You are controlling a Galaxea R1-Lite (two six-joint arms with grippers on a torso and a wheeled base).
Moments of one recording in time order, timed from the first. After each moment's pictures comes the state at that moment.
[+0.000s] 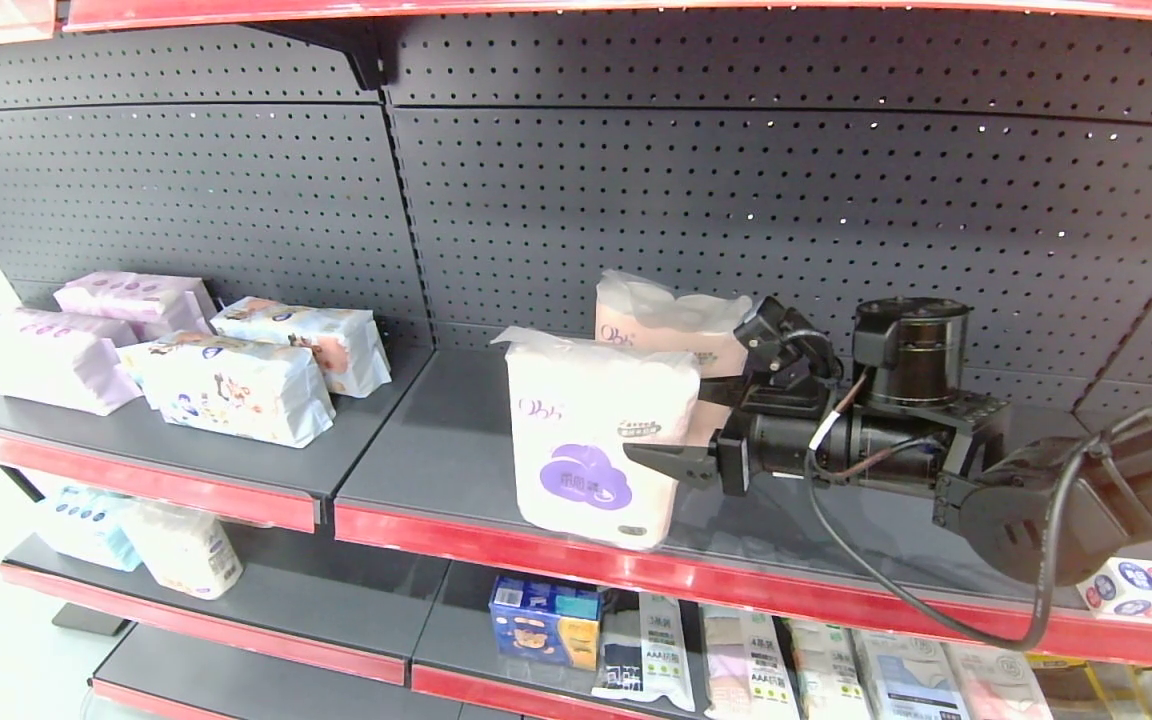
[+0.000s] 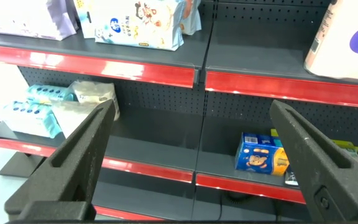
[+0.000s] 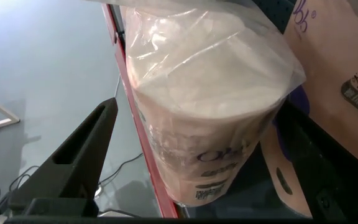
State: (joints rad) left arm 0.00 0.00 0.00 0.00 0.00 0.00; right arm 0.48 1.90 -0.84 -0.79 0.52 -0.14
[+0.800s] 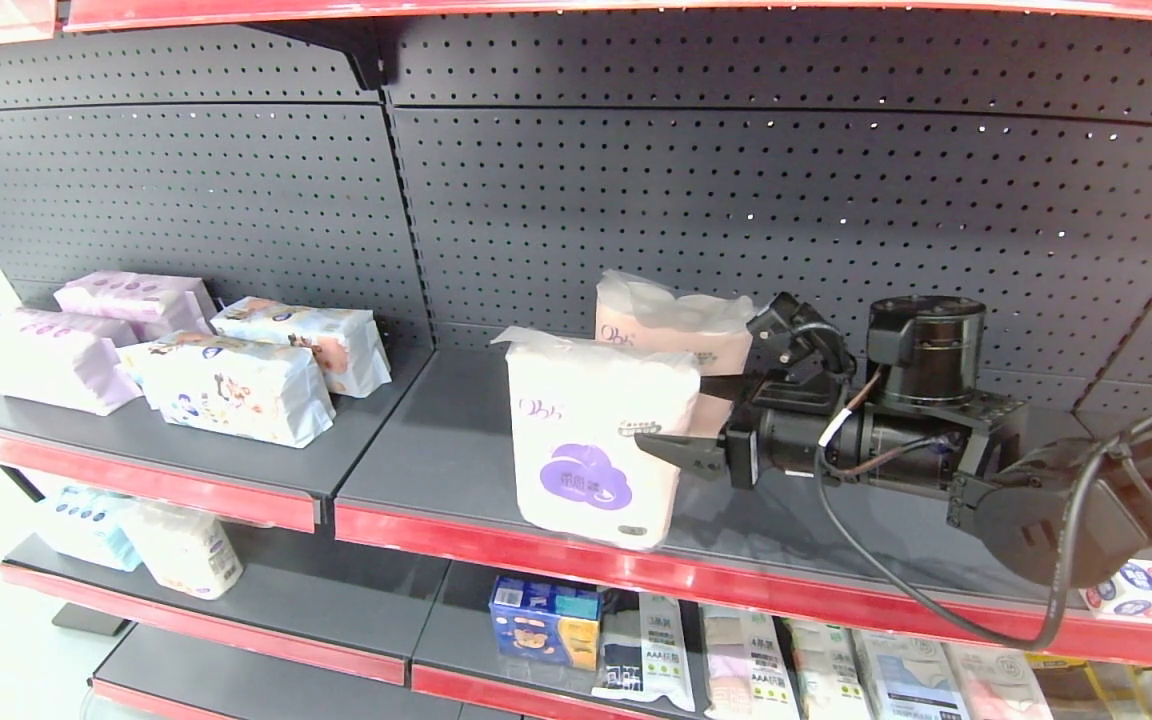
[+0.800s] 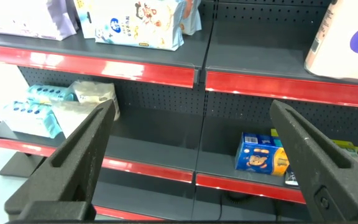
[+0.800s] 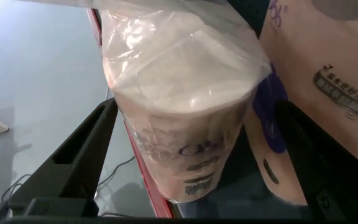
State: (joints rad) left arm 0.00 0.00 0.00 0.00 0.00 0.00; right arm 0.46 1.87 -0.82 -0.78 0.46 -0.11
